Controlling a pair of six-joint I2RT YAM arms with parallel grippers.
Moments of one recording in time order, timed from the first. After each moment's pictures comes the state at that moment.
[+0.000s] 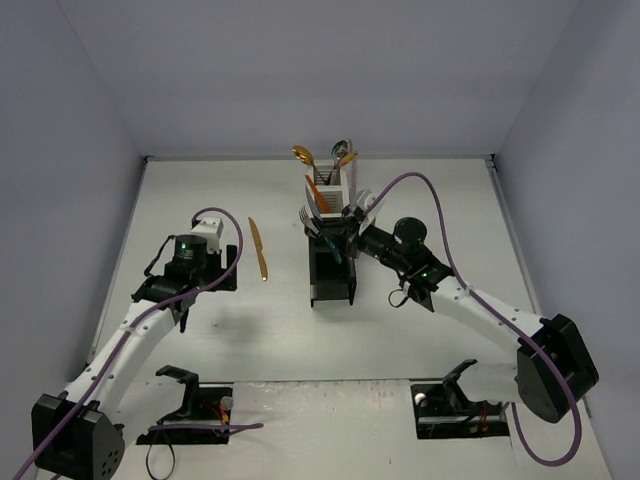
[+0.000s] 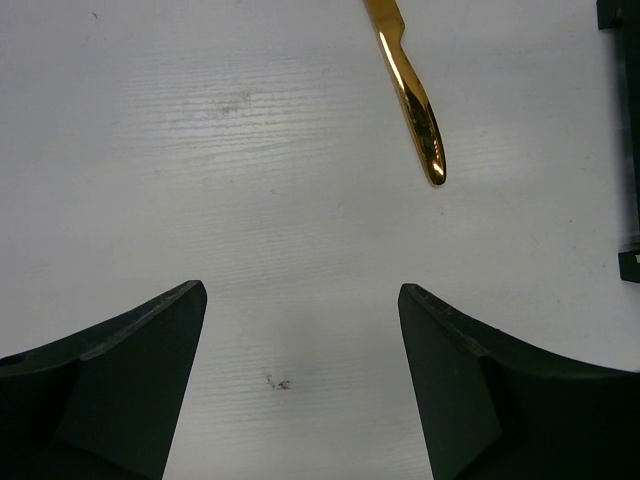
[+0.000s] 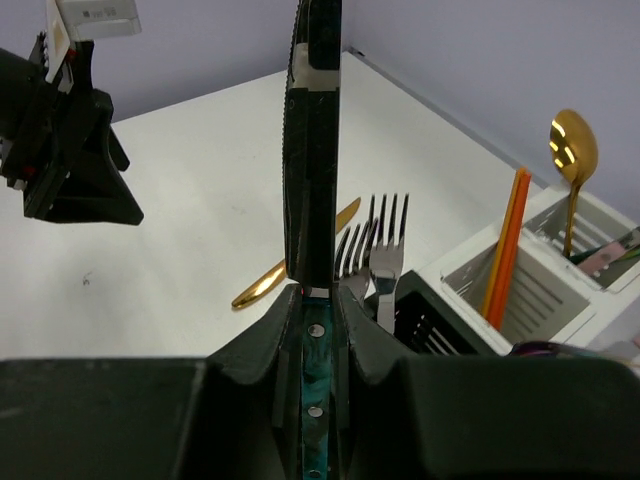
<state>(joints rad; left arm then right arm) -0.27 0.95 0.71 -0.50 -0.09 -0.15 0.61 1.26 0.69 0.55 -0.39 -0.03</state>
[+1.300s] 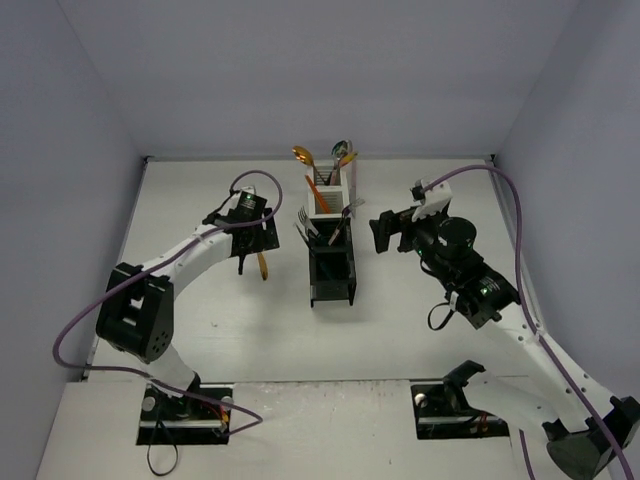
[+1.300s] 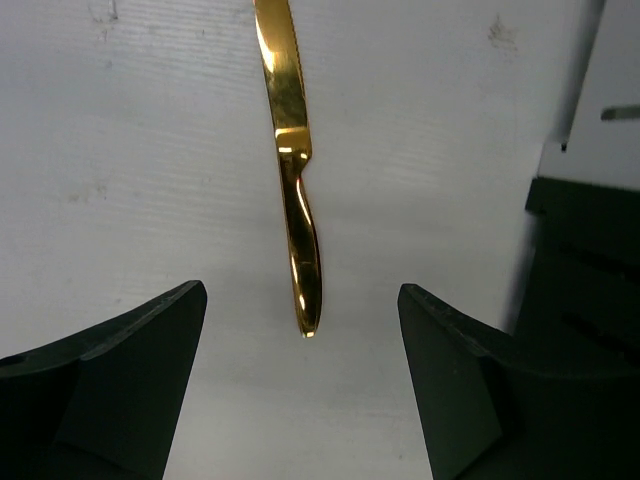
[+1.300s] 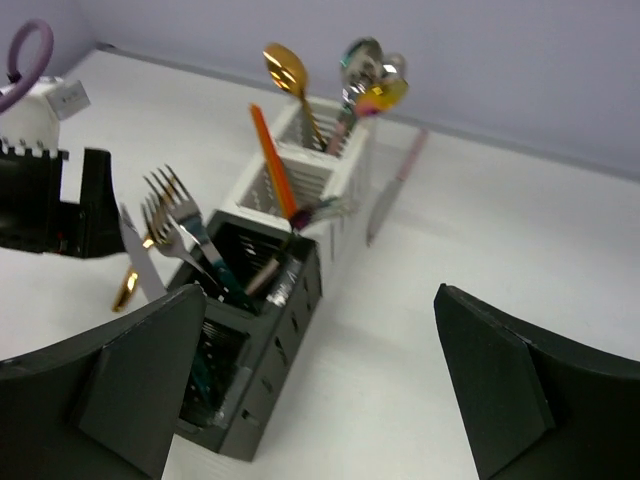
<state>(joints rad) -0.42 1.56 1.12 -0.50 -0.21 -0.55 0.57 0.90 0.87 -0.09 0.13 0.07</state>
